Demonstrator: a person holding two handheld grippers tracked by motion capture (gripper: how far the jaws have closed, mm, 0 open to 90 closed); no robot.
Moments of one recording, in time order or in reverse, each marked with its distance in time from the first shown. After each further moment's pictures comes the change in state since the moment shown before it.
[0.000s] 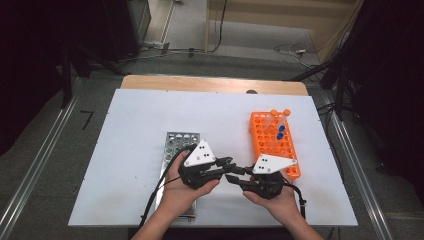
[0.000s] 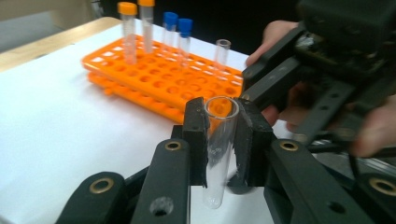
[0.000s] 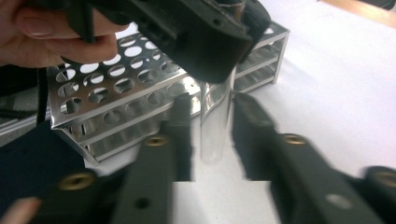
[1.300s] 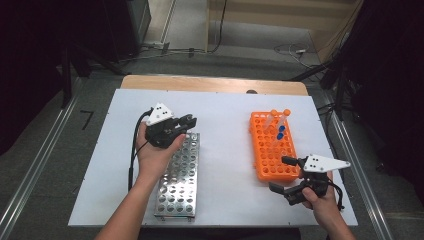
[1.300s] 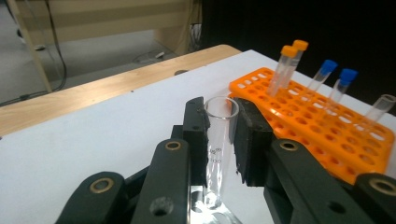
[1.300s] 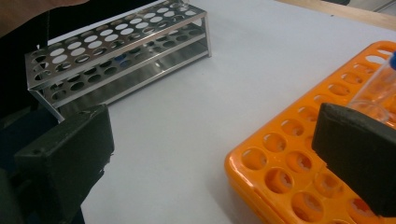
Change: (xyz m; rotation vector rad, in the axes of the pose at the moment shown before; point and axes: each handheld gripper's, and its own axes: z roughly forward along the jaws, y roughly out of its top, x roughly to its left) left arm 0.103 0.007 -0.037 -0.094 0.332 -0.122; right arm -0.056 -0.052 -0.080 -0.058 -0.055 0.107
